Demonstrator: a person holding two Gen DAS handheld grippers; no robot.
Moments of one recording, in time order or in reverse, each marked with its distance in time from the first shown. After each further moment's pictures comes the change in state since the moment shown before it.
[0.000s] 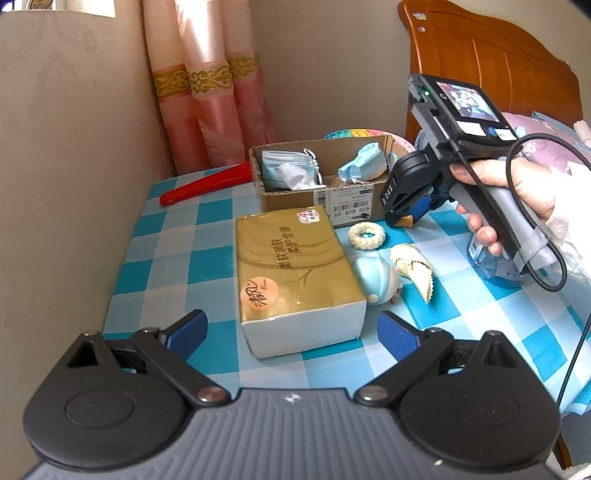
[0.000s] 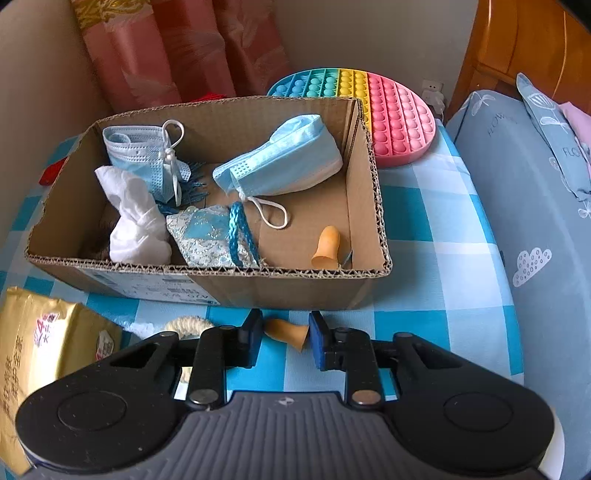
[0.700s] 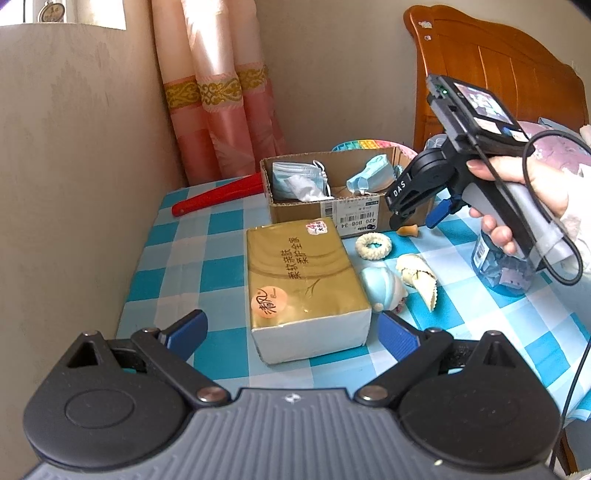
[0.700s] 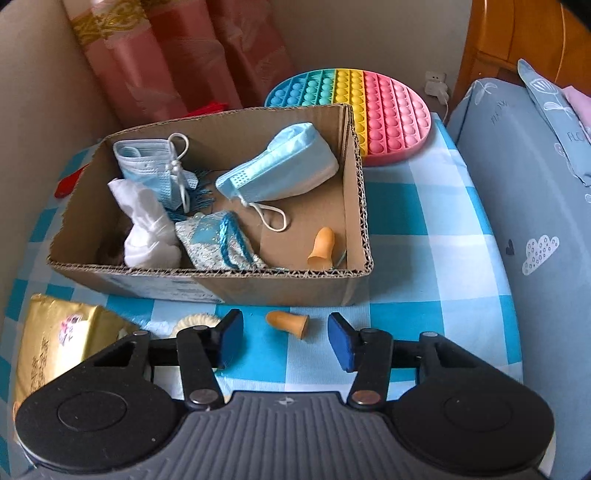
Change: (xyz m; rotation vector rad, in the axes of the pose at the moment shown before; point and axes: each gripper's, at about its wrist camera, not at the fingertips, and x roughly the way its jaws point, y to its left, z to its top) left arm -0.010 -0.001 0.000 -0.008 -0.032 0.039; right arm -0.012 -0.011 0.002 0.053 0.008 0.056
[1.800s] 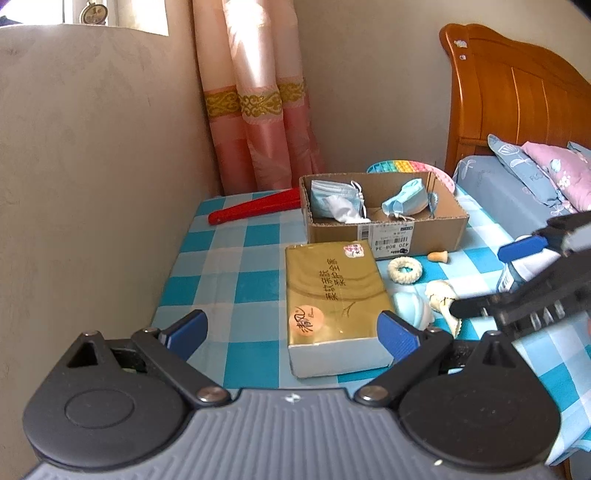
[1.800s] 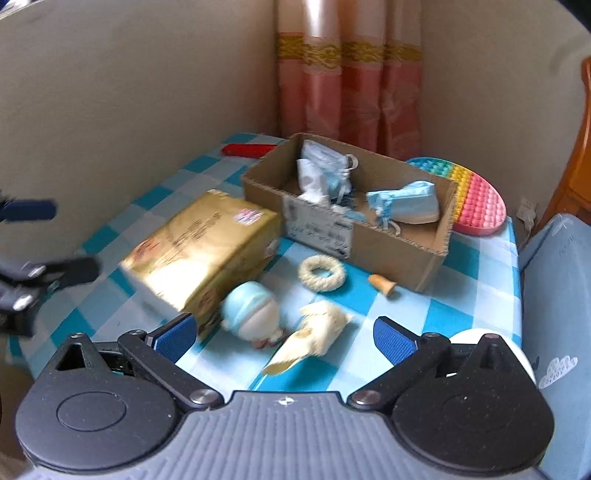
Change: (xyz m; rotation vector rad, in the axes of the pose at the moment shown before) left arm -0.013 0.013 0.010 -0.072 -0.040 0.090; right arm -0.101 0.024 -0.100 -0.446 -0.218 0.221
